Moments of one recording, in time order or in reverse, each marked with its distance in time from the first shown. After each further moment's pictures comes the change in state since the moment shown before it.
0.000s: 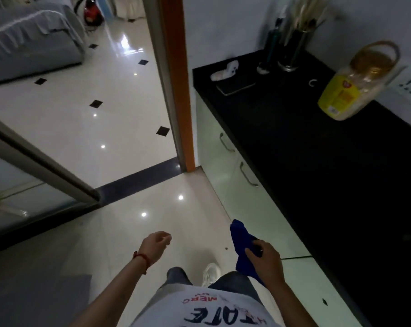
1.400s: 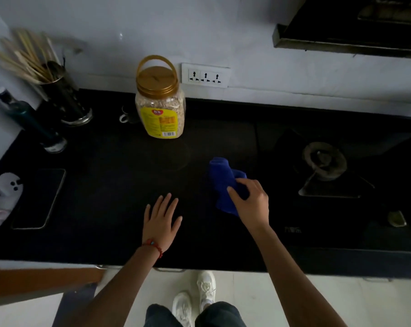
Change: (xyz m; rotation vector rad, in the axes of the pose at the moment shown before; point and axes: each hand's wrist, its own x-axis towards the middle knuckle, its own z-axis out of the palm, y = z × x) left_hand 0.206 0.369 0.161 1.150 -0.322 1.242; right_hand 0.144 -0.096 -0.201 0.157 1.056 0.330
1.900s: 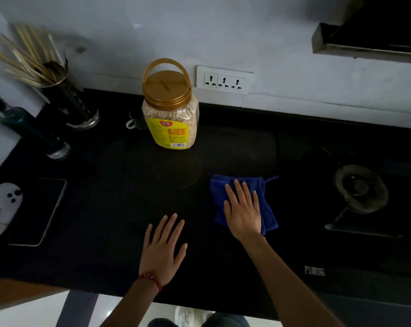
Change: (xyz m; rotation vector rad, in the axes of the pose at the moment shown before) left_hand 0.009 -0.009 0.008 0.056 -0.006 -0.018; right_hand 0.069 0.033 0.087 -0.588 -0.393 -0.214
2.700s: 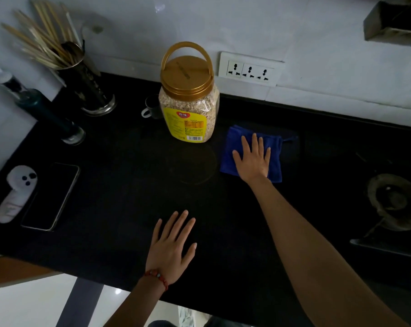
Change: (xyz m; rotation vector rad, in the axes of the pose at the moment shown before) left_hand 0.000 -0.001 0.003 -0.022 0.015 -0.006; right_hand 0.135 -0.012 -0.025 0.084 -0.026 0.088
